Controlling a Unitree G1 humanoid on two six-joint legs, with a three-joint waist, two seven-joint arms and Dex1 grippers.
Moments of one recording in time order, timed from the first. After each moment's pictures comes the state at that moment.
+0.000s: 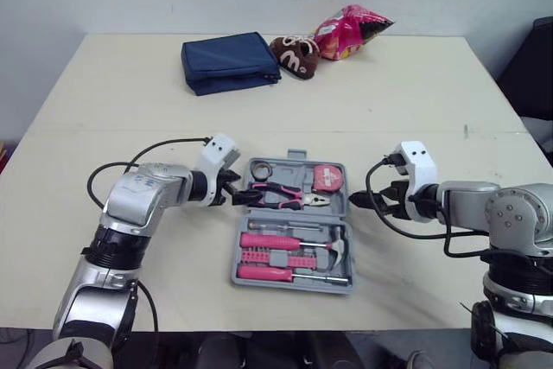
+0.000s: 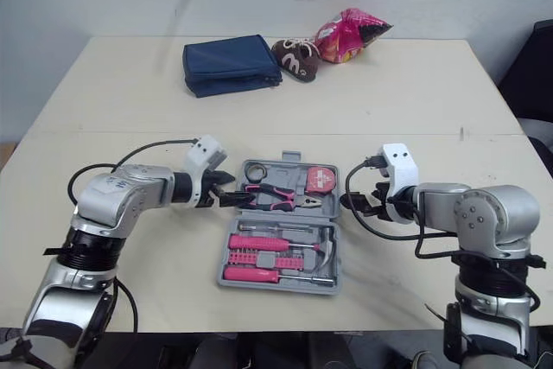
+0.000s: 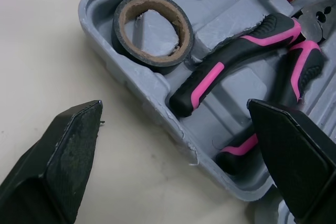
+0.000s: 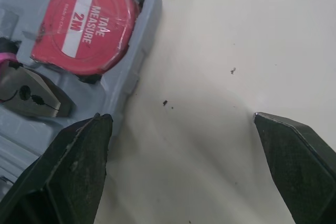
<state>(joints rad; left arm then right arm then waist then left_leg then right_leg) -0.67 0.55 -0.14 -0.07 -0.33 1.16 -0.65 -0.57 -0.55 -0.24 -0.27 0.80 1.61 0.13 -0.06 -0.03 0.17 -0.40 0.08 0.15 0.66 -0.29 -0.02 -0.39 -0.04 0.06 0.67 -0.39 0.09</state>
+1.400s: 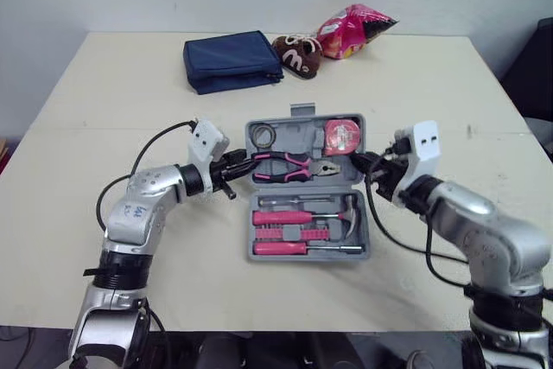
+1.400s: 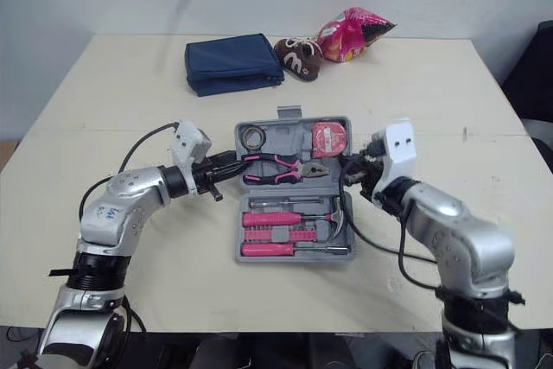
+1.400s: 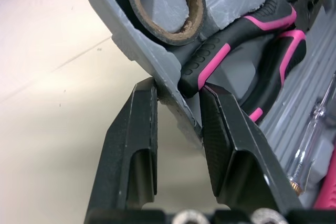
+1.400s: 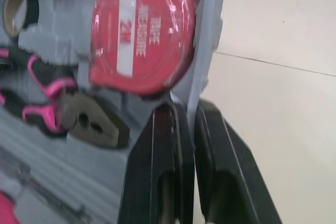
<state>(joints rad) -0.49 0.44 -0.02 0.01 -0.25 0.39 -0.73 -0.26 -0.48 -0.11 -0.42 0.55 0.72 0.36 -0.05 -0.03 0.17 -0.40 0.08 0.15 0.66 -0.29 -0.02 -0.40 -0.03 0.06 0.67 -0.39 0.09</state>
